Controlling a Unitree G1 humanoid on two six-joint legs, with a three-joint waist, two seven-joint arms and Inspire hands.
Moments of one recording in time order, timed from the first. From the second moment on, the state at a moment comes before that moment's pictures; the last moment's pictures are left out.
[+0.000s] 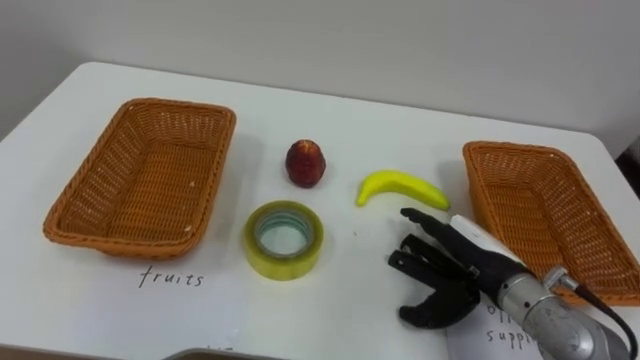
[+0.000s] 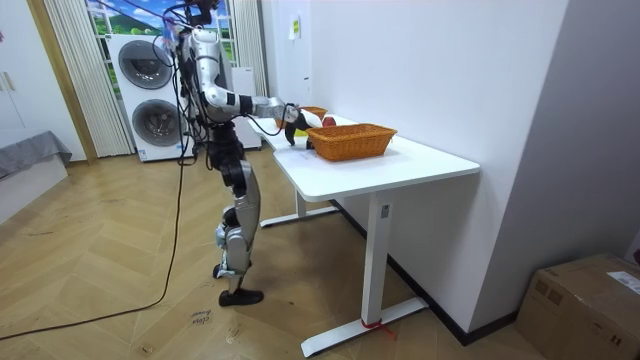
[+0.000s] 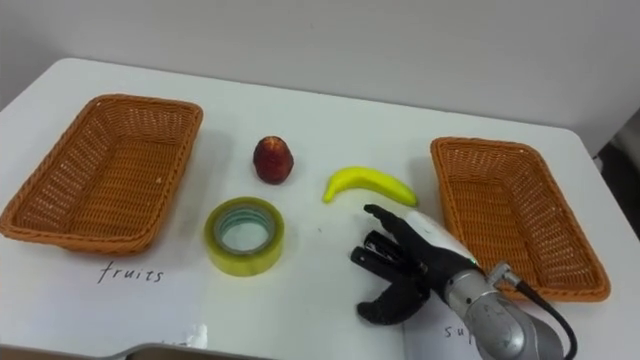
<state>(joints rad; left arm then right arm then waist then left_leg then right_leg) 0.27 0.30 0.03 1.02 0.37 0.08 -0.03 0.18 -0.41 0.11 -0.01 -0.49 0.03 0.36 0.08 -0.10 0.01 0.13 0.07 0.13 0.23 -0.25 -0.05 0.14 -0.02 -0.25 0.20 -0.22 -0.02</state>
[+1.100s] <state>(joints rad) 0.30 0.30 0.03 0.94 0.37 0.13 -0.03 0.18 -0.41 0.09 -0.02 -0.47 0.10 0.46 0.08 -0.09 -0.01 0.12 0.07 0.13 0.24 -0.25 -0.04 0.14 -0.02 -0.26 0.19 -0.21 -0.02</state>
